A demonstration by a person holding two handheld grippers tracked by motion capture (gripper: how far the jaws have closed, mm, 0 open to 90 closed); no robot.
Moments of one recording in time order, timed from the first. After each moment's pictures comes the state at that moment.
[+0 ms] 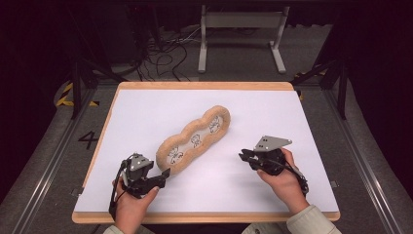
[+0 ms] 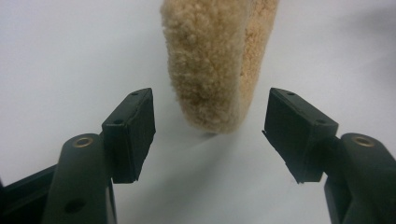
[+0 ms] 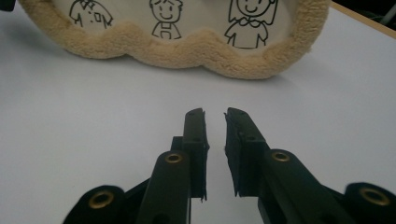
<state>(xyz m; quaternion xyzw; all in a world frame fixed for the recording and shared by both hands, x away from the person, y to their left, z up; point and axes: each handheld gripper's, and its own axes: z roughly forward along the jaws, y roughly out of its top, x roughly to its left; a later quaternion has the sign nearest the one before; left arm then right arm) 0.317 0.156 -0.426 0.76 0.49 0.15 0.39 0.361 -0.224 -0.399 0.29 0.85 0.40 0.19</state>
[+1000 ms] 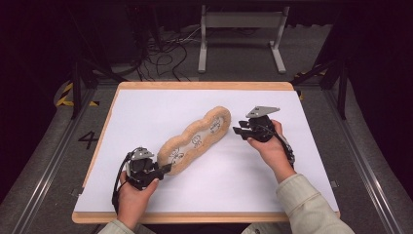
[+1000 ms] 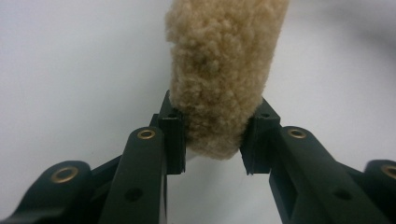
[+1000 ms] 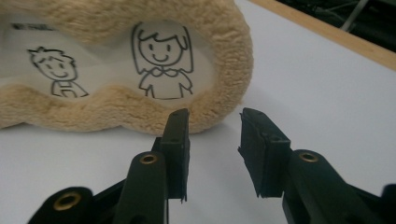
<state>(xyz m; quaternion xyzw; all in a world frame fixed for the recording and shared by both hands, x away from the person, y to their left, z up) 0.339 0.160 -0.432 0.78 0.47 0.08 0.41 0.458 -0.212 -0.395 0.35 0.83 0.39 0.19</state>
